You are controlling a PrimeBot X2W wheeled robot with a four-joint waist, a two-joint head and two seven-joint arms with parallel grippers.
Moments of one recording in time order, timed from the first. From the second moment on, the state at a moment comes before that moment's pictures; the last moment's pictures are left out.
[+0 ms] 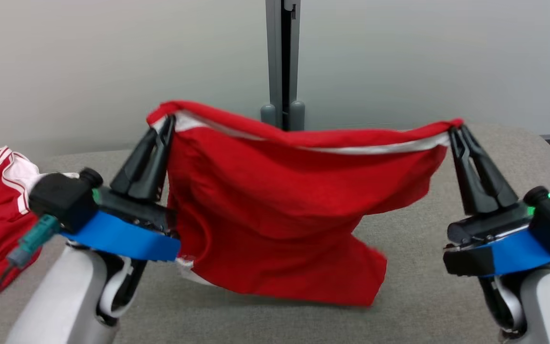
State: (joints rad) left arm -0.35 0.33 -0.38 0.06 -0.51 -0.13 -0.17; right arm -0.22 -0.14 0.07 -0.07 0.11 0.13 -0.12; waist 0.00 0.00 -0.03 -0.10
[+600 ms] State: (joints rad) left arm -0.65 0.39 -0.33 -0.02 -0.51 -0.11 0.02; right arm -0.48 -0.19 0.08 -0.12 0.13 0.13 0.00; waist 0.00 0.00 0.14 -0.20
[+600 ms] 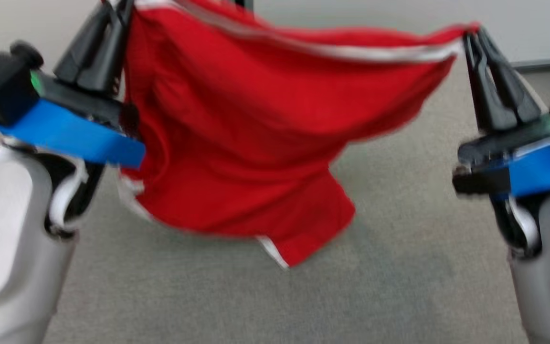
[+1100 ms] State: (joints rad) left arm -1.04 0.35 -0.39 0.31 -0.47 -0.12 -0.13; right arm -0.96 -0.10 0.09 0.30 -0.03 0.13 -0.21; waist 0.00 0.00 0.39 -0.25
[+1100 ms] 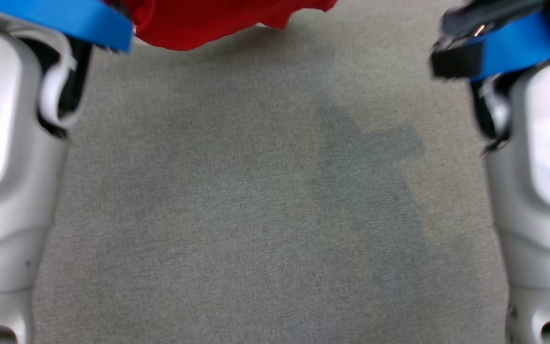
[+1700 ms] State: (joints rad) left arm -0.35 0.28 -0.45 0.21 -0.53 -0.13 -0.26; right arm -0.35 -0.06 0.08 0.28 0.03 0.13 -0.26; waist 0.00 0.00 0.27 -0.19
